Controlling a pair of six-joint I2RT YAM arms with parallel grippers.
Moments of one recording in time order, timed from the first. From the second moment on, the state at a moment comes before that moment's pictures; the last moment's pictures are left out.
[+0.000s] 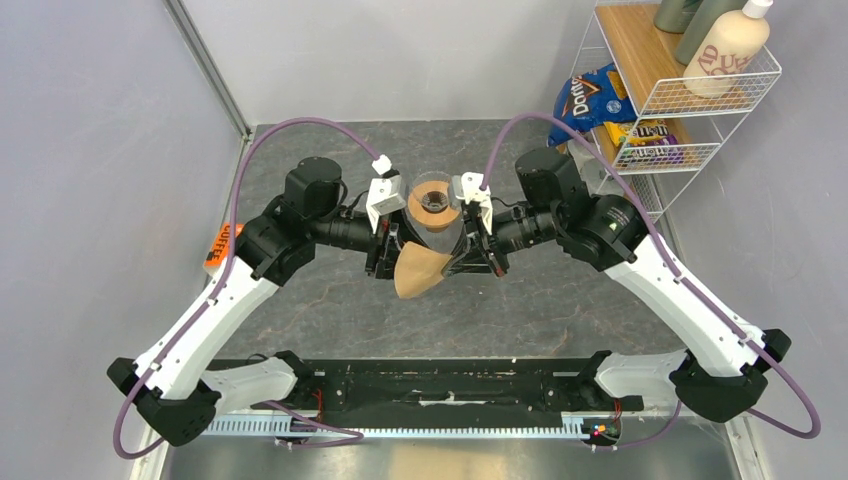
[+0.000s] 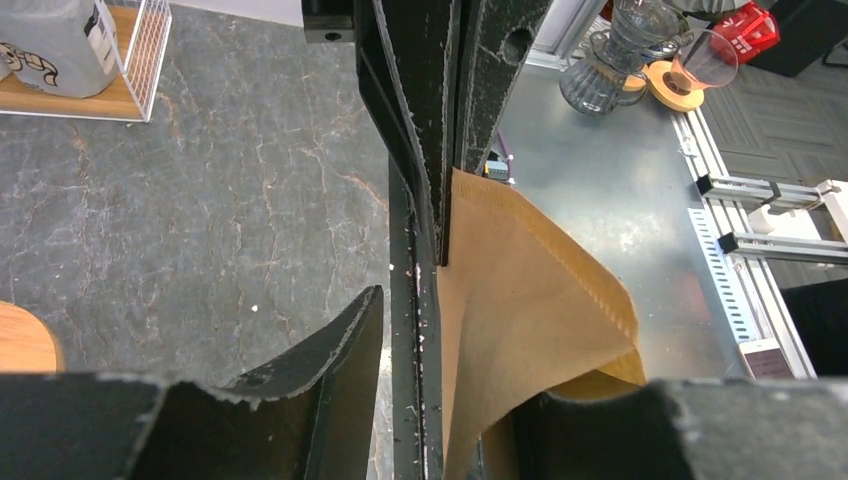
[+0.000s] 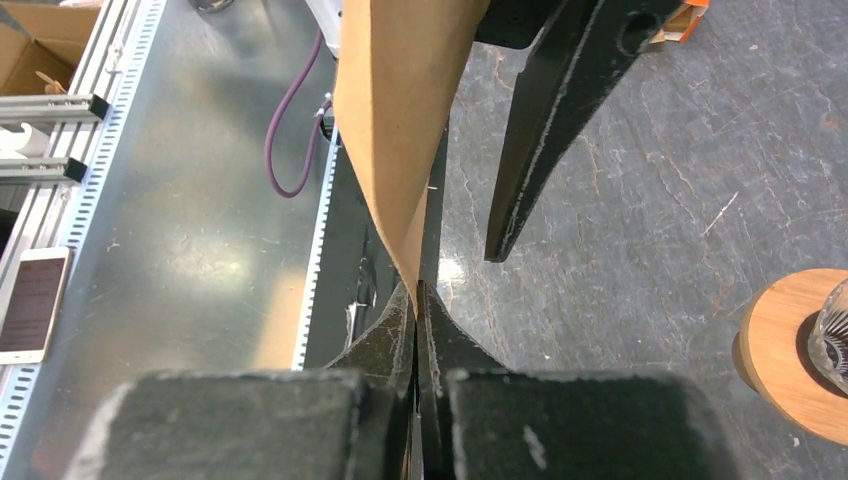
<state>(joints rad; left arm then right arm) -0.66 1.11 1.32 -0.59 0.98 0.09 0.79 1.25 1.55 -0.84 -0.84 -0.29</state>
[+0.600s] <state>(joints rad) -0.54 1.12 1.30 -0.46 0.70 -0.38 0.69 1.23 1.55 -0.74 -0.56 -0.12</state>
